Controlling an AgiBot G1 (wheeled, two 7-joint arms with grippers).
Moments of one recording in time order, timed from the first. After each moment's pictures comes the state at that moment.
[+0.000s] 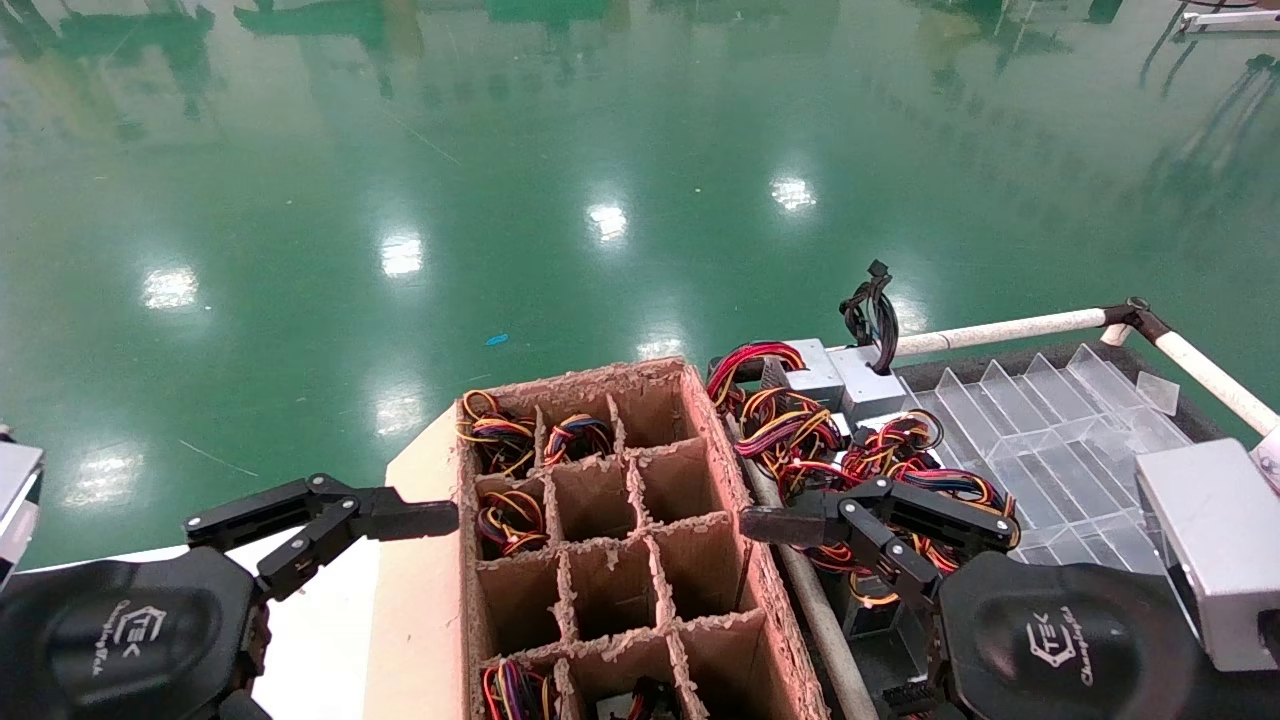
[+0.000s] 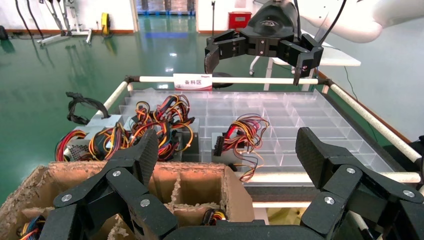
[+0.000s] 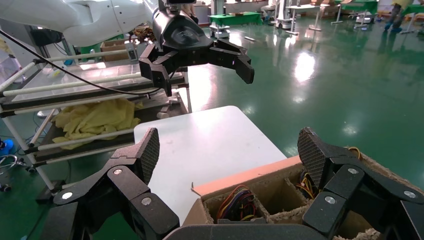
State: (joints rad) left arm -1.09 0.59 0.34 -1.27 0.69 1.47 -0.15; right arm 1.08 -0.61 -0.28 1.28 -0.73 -1.50 0.19
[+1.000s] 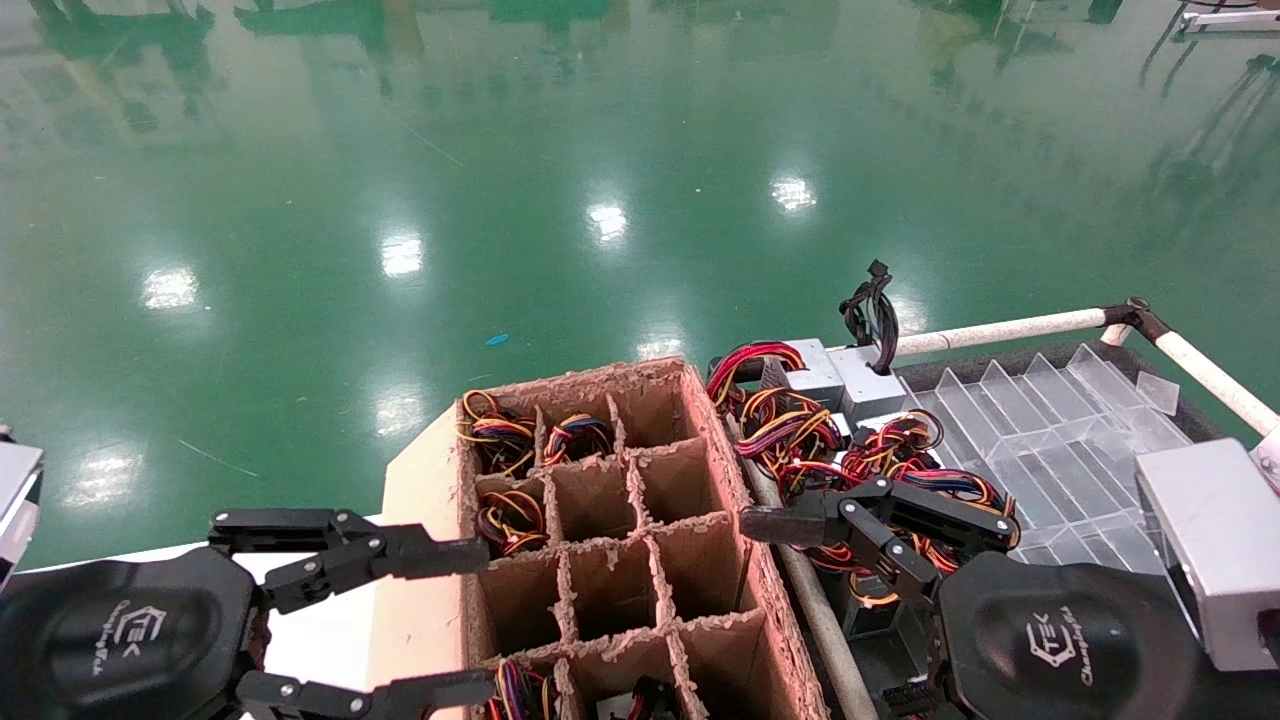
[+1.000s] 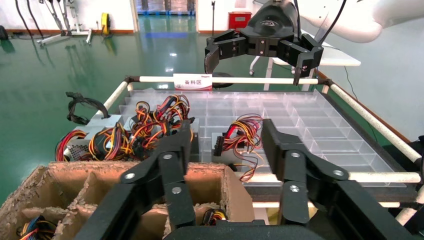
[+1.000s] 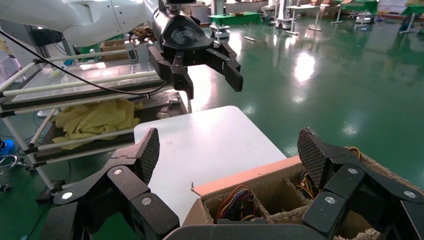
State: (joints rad) left arm -1.09 0.59 0.34 -1.27 0.69 1.47 -0.15; right arm 1.08 -0.61 -0.28 1.28 -0.73 -1.50 0.19
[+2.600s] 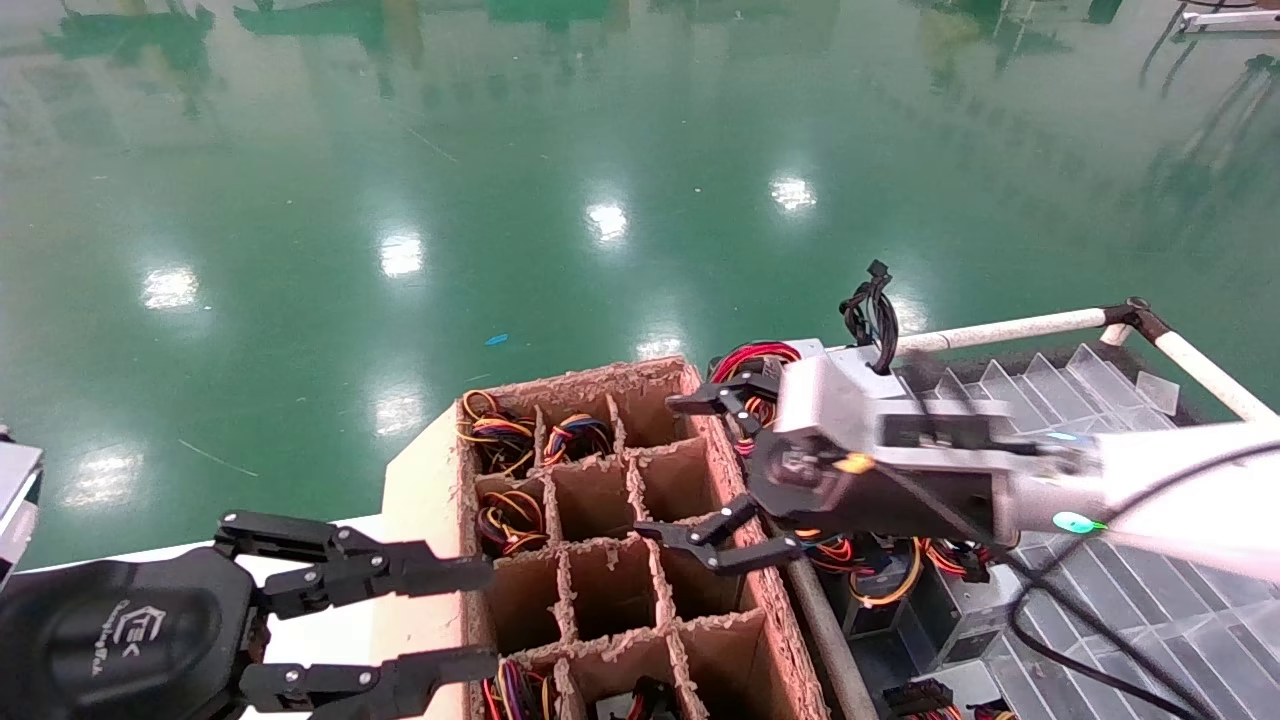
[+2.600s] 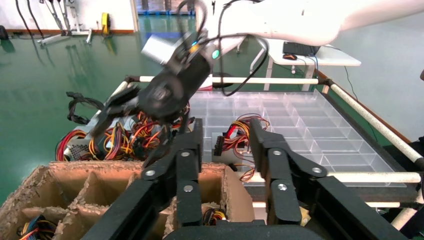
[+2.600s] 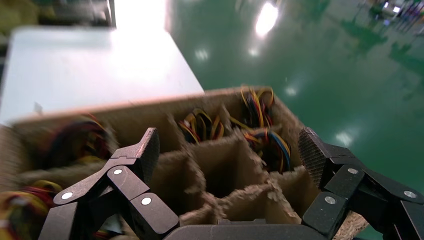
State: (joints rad) left arm -1.09 0.59 0.34 -1.27 0.69 1.47 -0.15; right arm 1.52 -1.05 -0.49 0.52 -1.22 -1.36 -0.30
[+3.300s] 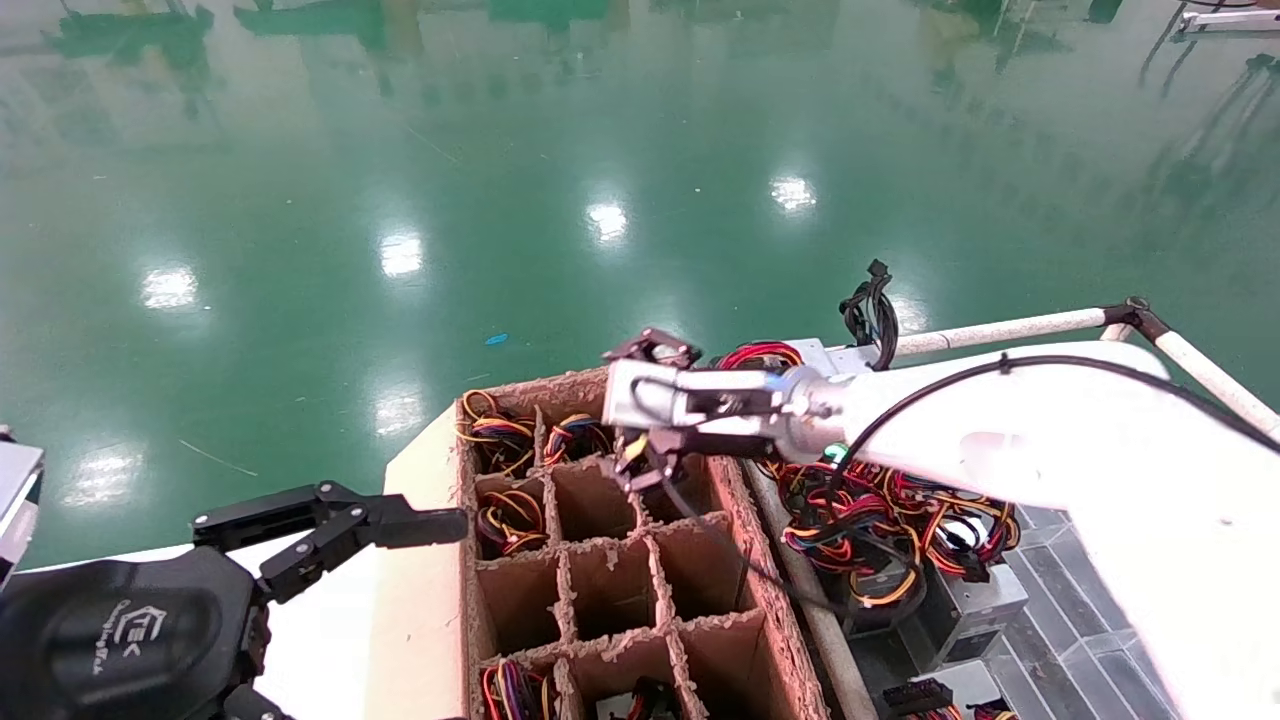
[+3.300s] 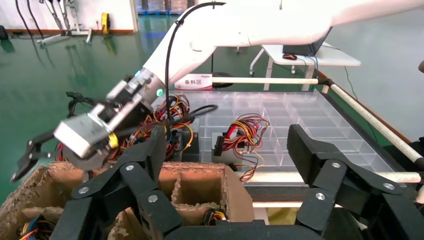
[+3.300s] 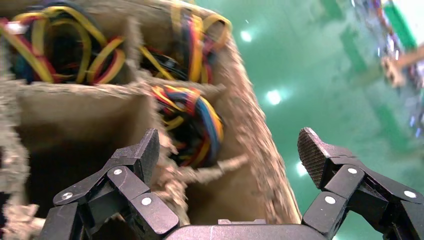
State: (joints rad) left arm -1.09 0.59 0.34 -1.27 0.69 1.47 -0.15; right arm 1.66 -1.36 -0.64 0.27 -1.41 -0.96 -0.66
